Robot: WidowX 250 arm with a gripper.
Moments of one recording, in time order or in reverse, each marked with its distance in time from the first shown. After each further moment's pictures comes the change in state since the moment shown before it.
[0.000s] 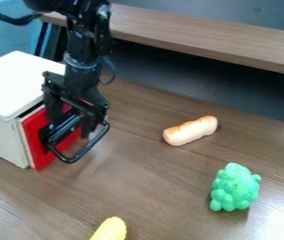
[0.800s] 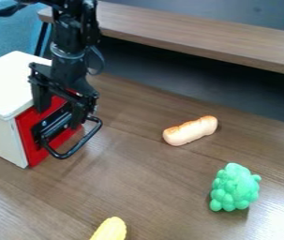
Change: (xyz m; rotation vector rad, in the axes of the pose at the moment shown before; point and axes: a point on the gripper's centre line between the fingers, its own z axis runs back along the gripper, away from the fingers) arm -0.004 0.022 0.005 0.026 -0.016 0.062
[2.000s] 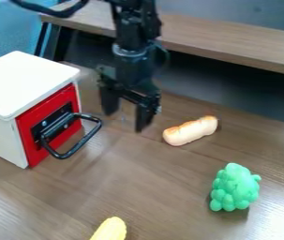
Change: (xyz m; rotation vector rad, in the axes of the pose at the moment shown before) arm 0.026 -0.103 0.036 -0.249 -0.114 -0.267
